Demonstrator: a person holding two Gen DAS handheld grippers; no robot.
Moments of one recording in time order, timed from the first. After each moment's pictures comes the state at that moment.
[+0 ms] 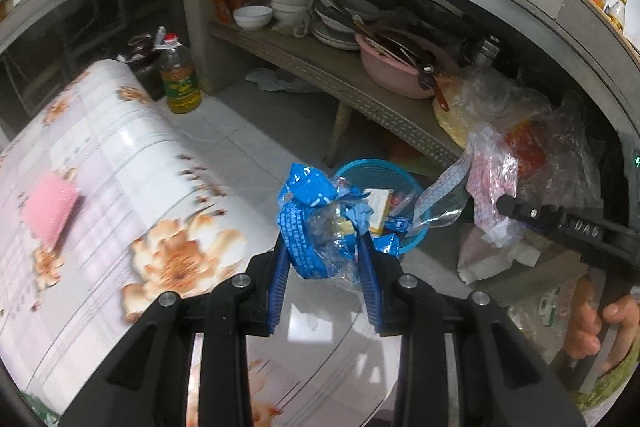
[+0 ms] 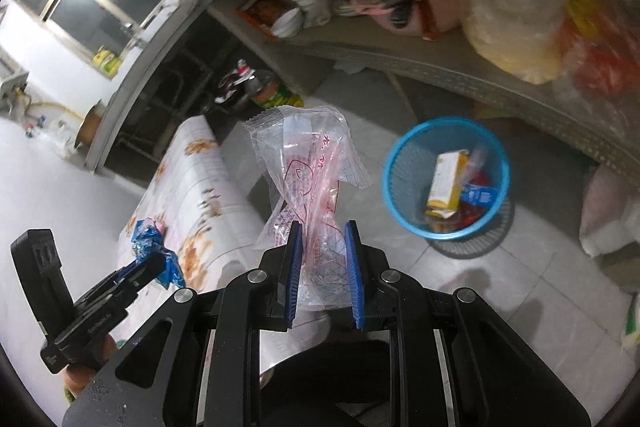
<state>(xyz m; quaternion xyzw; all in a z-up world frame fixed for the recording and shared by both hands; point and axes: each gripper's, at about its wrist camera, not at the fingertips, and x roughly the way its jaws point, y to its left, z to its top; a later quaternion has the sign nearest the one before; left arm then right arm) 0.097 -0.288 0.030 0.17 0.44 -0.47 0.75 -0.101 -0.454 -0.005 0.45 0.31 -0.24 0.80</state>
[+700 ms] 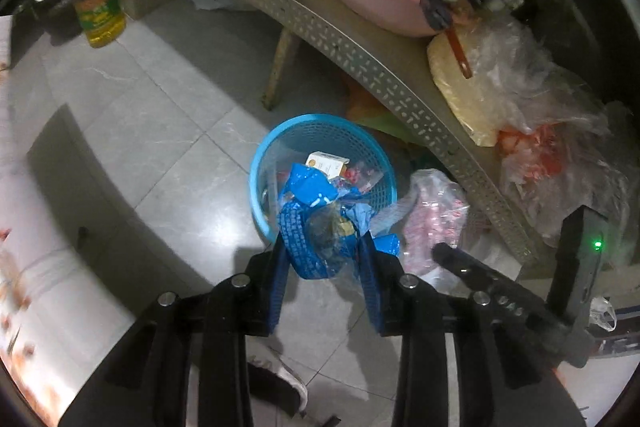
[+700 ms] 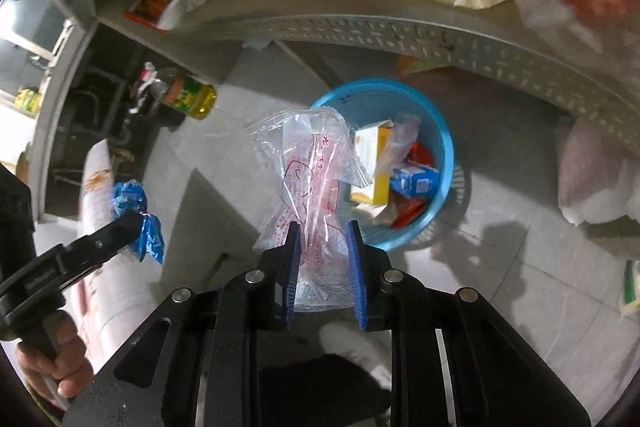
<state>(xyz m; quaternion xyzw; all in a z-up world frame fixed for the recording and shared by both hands) 0.129 -0.486 -0.090 0.19 0.58 -0.49 0.63 -0.090 -0.549 -0.129 0.50 0.38 -0.31 0.71</state>
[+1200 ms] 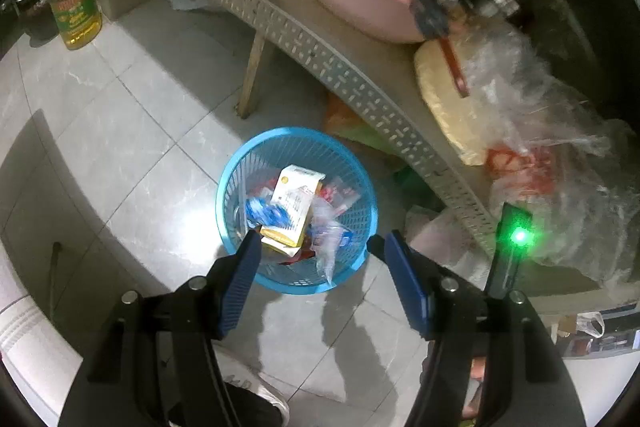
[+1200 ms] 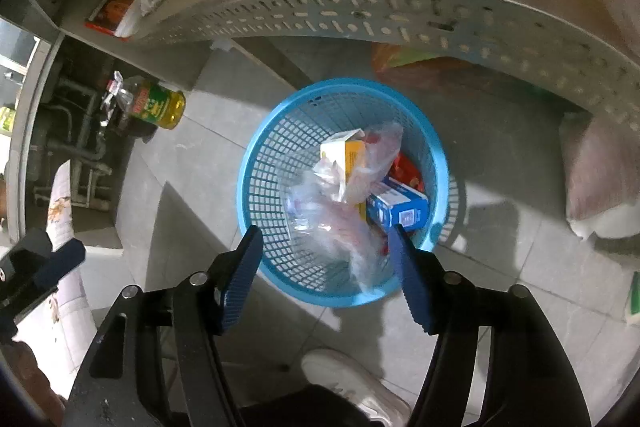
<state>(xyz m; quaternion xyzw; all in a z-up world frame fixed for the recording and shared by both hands) 0.131 -0.514 -0.096 0.16 0.58 -0.51 0.61 -0.085 -0.574 -0.183 0.51 0.38 -0.34 0.69</state>
